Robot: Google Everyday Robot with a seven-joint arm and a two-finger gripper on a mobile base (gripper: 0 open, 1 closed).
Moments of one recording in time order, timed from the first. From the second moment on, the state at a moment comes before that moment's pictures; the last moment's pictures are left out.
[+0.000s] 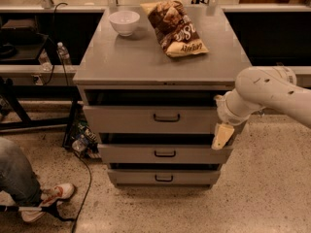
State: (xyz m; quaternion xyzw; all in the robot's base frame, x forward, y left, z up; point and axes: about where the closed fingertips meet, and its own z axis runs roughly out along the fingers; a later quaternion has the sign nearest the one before) arm 0.601 -0.212 0.683 -0.64 0.74 -0.05 0.20
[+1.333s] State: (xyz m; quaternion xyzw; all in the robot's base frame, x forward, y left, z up) arm 0.579 -0.239 0.662 -0.64 0.75 -0.01 0.18
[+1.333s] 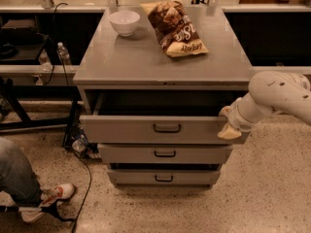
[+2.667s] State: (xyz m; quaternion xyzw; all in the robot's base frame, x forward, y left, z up) arm 0.547 -0.245 0.689 -0.63 0.76 -0.02 0.19
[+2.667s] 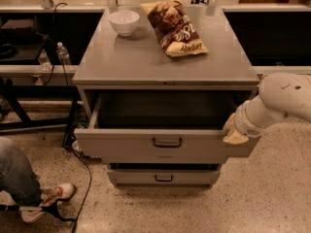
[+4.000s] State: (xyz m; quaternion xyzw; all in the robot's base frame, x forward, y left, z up) arm 0.452 -0.251 0.697 -0.61 0.77 -0.03 0.19
